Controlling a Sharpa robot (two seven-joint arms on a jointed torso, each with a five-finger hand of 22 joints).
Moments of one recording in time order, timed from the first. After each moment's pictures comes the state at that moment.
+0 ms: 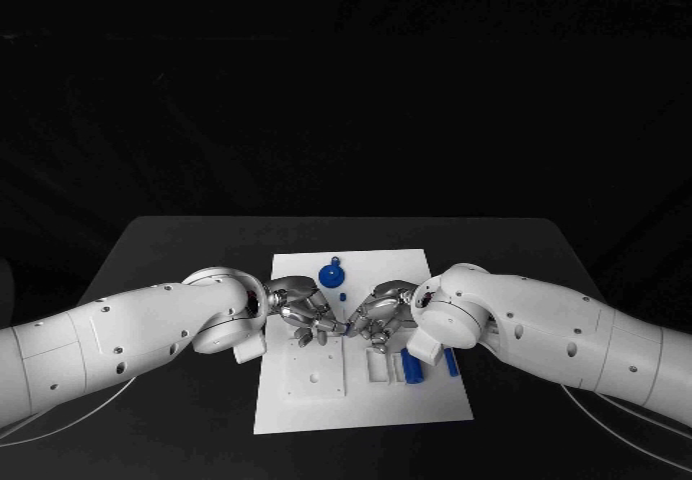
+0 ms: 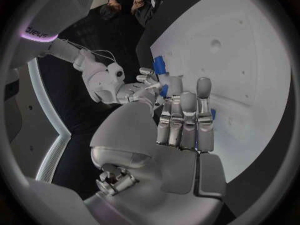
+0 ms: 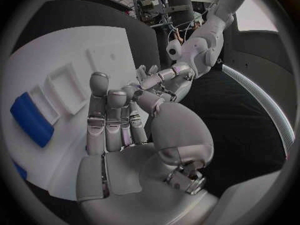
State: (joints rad) left arm 1.24 -0.68 -0.19 1.38 -0.82 0.12 -0.04; left_hand 1.25 0.04 0.02 0.16 0.53 1.04 0.10 0.11 0.10 1.20 0.02 0.49 0.22 1.09 -0.03 1.36 0.46 0.05 1.12 -0.05 0.47 1.31; right arm 1.02 -0.63 0.11 1.43 -0.59 -0.01 -0.49; right_hand 1.10 0.08 0.69 -0.26 0.05 1.15 0.09 0.06 0.07 1.12 0.00 0.86 0.80 1.37 -0.08 0.85 1.06 0.08 1.45 -0.09 0.33 1.31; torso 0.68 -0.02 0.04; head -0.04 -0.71
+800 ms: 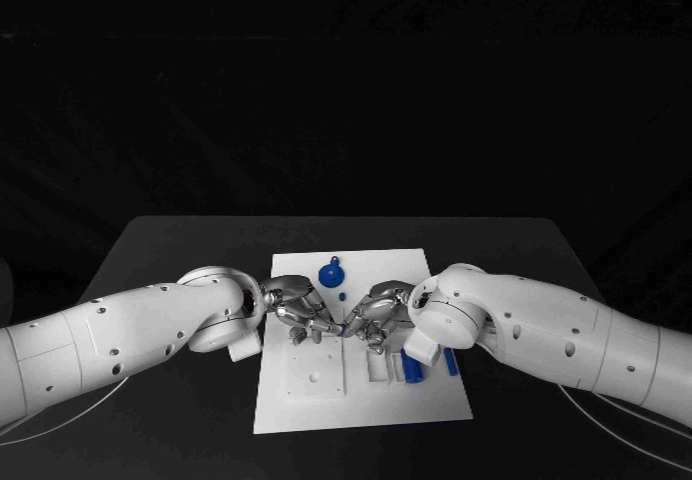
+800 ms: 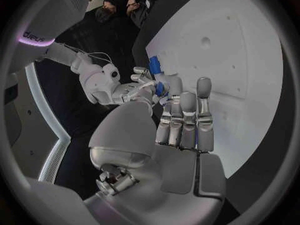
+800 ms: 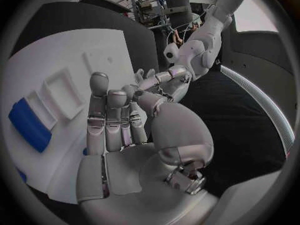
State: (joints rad) left arm 1.24 -0.68 -0.19 1.37 -0.86 0.12 -0.05; left_hand 1.24 0.02 -0.05 0.16 0.53 1.03 0.10 0.12 0.12 1.19 0.02 0.50 0.23 1.09 -0.03 1.36 0.46 0.05 1.12 -0.05 0.47 1.31; right arm 1.02 -0.62 0.11 1.44 -0.59 0.00 -0.48; right_hand 1.10 0.08 0.69 -0.26 0.05 1.15 0.09 0.06 0.07 1.12 -0.01 0.86 0.80 1.37 -0.08 0.85 1.06 0.08 1.45 -0.09 0.33 1.31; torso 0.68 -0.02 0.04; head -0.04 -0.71
